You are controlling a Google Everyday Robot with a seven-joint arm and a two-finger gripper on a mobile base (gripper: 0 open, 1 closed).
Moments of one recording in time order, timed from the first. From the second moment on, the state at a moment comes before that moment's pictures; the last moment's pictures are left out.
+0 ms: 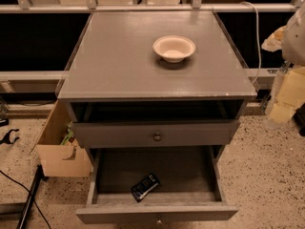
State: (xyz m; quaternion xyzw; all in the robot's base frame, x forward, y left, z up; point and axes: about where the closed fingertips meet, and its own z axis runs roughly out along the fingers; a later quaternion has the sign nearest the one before) arm 0.438 -0.217 0.976 -0.60 0.78 -0.03 0.16
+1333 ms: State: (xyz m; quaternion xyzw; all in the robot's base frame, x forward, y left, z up) arm 0.427 -0.222 0.842 -0.57 0.80 0.04 0.19
